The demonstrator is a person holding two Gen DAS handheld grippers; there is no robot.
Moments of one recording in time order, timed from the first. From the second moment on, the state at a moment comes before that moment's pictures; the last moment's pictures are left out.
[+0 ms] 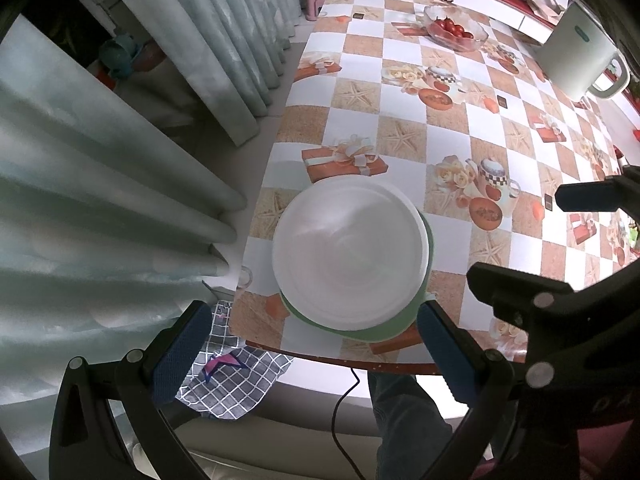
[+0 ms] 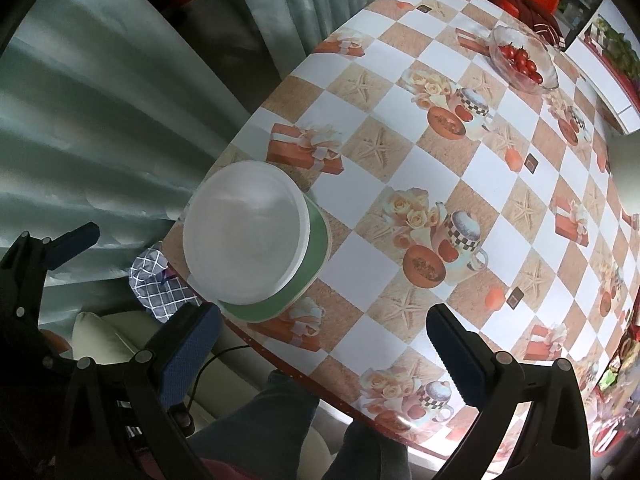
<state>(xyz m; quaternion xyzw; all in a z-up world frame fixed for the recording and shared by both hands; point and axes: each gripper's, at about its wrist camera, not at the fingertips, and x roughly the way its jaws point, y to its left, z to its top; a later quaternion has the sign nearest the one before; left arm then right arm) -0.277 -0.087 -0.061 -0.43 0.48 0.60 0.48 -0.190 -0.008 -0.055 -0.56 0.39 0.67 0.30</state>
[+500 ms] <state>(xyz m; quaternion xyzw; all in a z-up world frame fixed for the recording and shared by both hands) -0.267 -0.090 -0.065 -0.43 0.49 0.59 0.48 -0.187 -0.010 -0.059 -0.56 0.39 0.67 0.28</state>
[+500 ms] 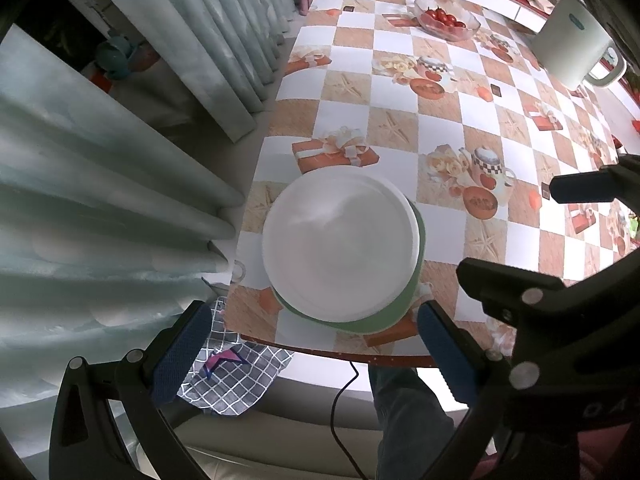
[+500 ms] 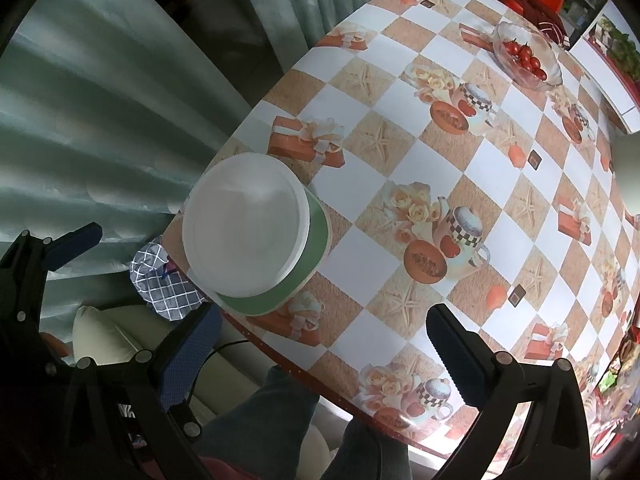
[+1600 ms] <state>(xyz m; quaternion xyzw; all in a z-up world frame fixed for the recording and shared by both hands) -0.270 -0.096 -0.076 -0.45 0.49 0.58 0.47 -0.185 -0.016 -0.071 -0.57 0.40 0.66 0.28</state>
